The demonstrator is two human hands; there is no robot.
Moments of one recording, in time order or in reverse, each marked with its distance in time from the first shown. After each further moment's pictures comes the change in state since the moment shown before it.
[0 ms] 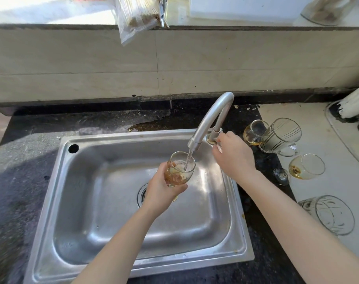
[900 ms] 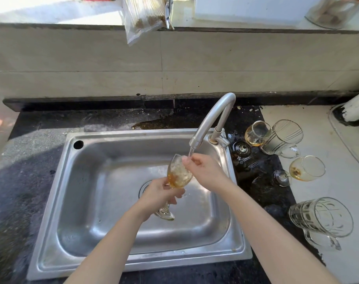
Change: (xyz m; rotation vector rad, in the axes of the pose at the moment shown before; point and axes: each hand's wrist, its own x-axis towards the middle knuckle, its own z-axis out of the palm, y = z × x) left_hand -0.012 0.002 -0.016 -0.060 -0.265 -0.219; right_hand -0.031 -0.047 0.016 0.793 -0.462 0.135
